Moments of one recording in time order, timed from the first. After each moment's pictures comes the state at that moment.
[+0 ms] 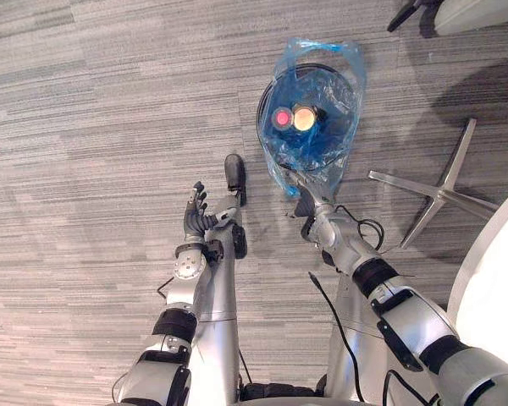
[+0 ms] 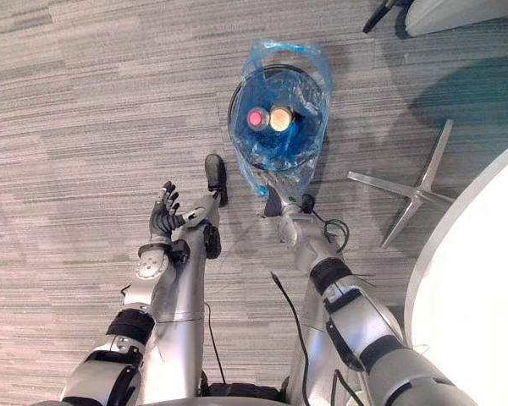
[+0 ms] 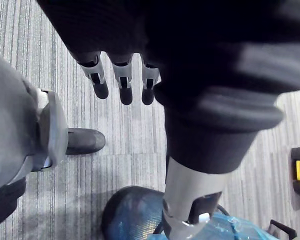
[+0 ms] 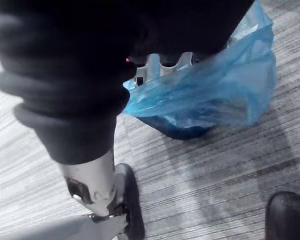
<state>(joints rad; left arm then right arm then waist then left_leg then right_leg) -0.39 0.08 0.01 0.57 -0.19 -0.25 0.20 -0.80 -0.19 0.44 0.89 -0.72 0.01 -0.26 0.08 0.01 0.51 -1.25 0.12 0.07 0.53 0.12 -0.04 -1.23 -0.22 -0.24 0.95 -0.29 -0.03</state>
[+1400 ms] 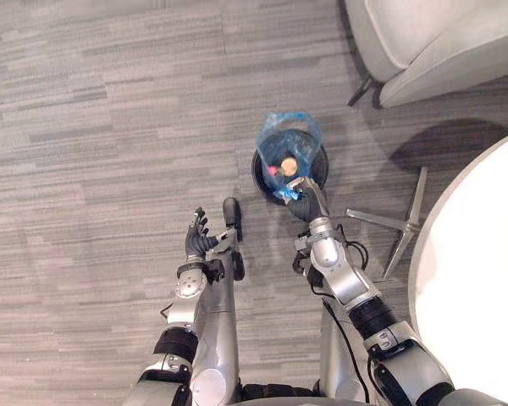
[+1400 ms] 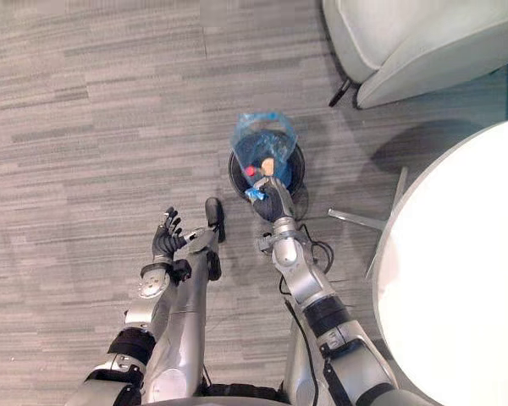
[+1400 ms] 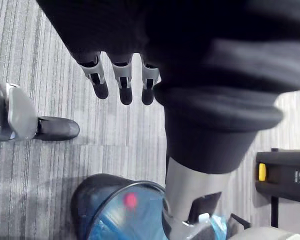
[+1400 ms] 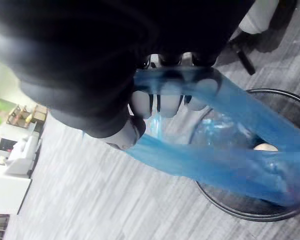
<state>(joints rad) -0.21 0.06 -0.02 0.60 -0.18 -0.20 0.17 -0.35 -0.06 0.33 0.28 -0.37 -0.07 -0.29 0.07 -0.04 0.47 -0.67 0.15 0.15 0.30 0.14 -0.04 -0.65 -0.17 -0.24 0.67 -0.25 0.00</state>
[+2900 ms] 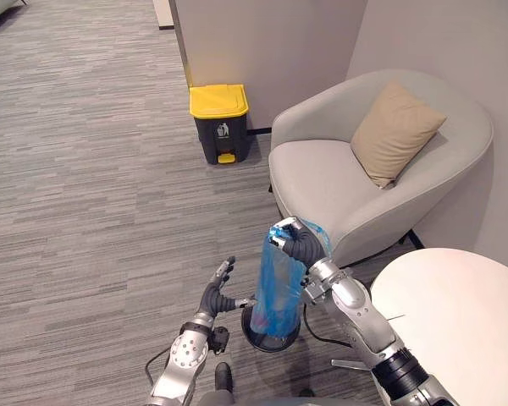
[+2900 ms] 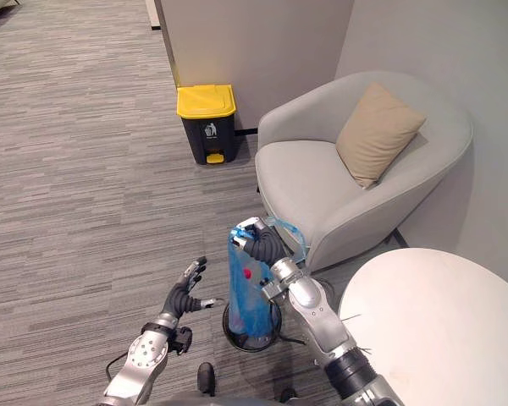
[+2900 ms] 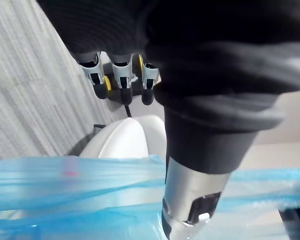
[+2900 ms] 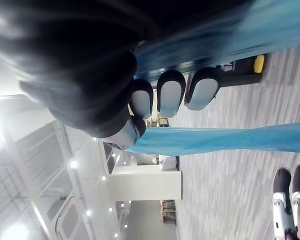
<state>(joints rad) 0.14 0.17 -0.28 0.22 0.06 -0.20 0.05 -0.17 -0.21 0.44 0.01 0.32 -0.15 0.09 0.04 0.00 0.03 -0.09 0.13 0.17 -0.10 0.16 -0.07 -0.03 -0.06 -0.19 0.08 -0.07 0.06</state>
